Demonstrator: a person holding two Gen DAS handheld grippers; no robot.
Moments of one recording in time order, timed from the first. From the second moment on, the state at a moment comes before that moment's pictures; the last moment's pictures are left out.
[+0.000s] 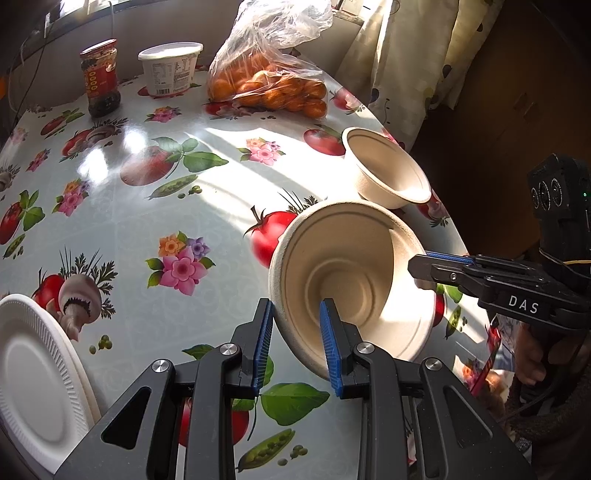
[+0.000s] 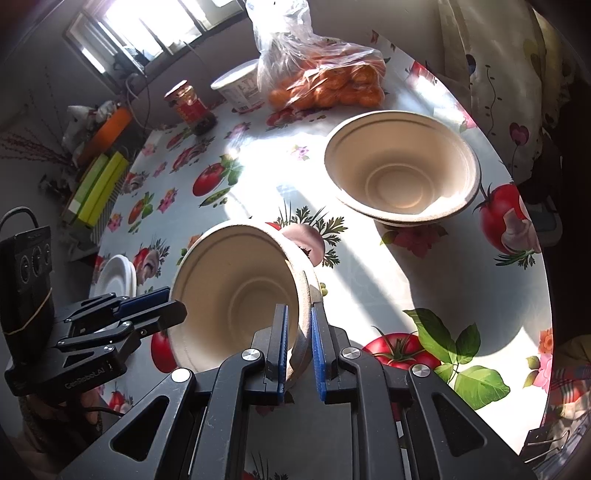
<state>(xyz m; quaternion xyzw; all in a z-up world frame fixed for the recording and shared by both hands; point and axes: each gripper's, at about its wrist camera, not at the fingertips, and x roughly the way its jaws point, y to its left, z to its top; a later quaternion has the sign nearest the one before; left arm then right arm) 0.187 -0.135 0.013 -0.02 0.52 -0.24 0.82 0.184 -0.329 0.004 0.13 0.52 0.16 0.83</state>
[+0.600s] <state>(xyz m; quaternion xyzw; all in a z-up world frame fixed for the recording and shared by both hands) 0.187 -0.133 0.014 -0.02 0.52 -0.23 0.82 0.183 -0.322 0.006 0.11 0.51 0.14 0.84</state>
